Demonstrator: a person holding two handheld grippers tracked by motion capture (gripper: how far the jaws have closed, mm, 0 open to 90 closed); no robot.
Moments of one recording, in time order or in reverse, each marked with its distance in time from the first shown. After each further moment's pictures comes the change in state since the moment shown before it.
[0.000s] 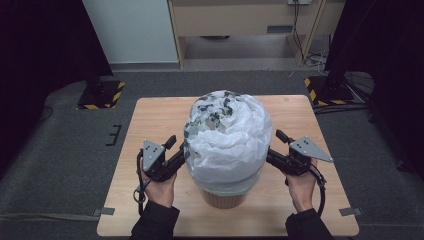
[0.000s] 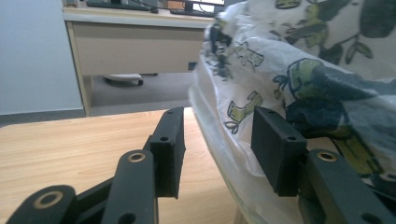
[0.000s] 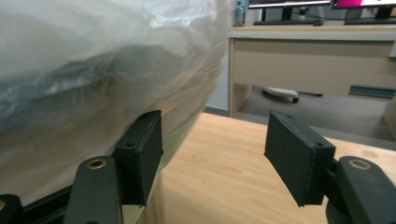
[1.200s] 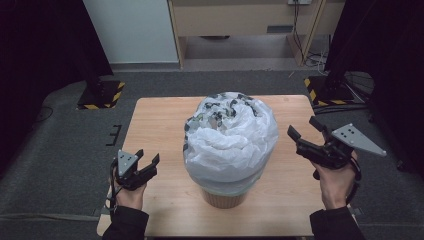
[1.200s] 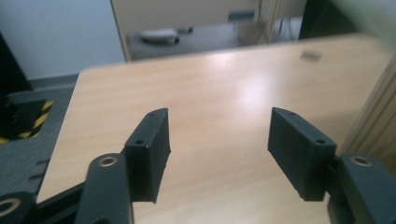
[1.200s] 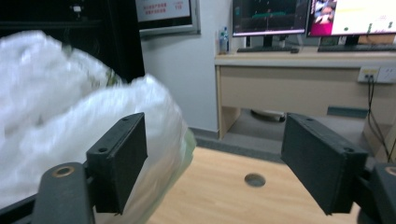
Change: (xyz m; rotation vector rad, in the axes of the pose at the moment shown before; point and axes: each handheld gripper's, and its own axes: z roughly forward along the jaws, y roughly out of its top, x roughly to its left) left arm 0.085 -0.057 -0.032 0.218 0.147 0.077; right arm -0.037 0.070 -0.049 -0.086 -0.041 0.022
